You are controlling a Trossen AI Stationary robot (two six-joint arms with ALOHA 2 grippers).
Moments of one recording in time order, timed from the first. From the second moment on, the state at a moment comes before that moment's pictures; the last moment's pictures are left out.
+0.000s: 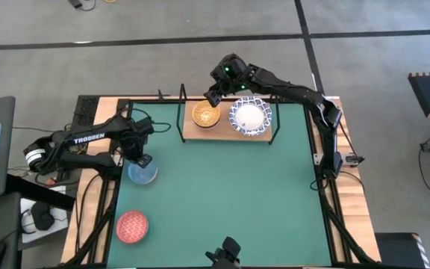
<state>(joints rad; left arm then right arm) 0.63 1.11 0.60 -1.12 0.12 -0.38 -0.54 1.98 1.88 -0.53 -0.18 0.18</state>
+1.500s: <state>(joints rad) 0.51 0.95 1.10 -0.61 -0.55 -0.46 -0.28 1.98 1.94 -0.13 0.08 -0.19</state>
